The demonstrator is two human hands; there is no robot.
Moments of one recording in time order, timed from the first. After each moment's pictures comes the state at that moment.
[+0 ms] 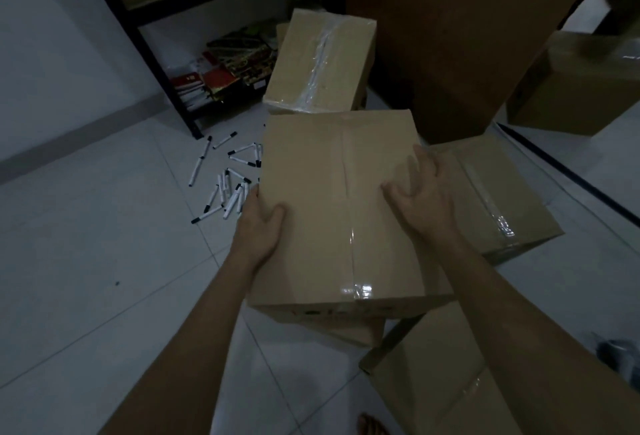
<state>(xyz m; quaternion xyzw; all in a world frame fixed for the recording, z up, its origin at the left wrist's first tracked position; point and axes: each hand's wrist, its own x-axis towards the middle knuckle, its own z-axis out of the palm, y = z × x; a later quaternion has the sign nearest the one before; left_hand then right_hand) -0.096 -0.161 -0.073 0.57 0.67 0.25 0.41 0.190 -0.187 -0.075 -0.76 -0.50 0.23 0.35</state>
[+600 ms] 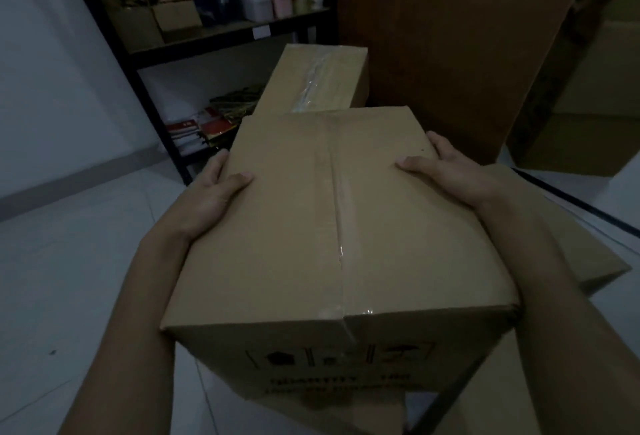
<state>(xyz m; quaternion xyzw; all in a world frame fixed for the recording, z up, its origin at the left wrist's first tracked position) -0.107 -0.097 -0.108 0.63 0.58 0.34 0.39 0.248 -0.138 -0.106 -0.68 -0.45 0.44 0.37</state>
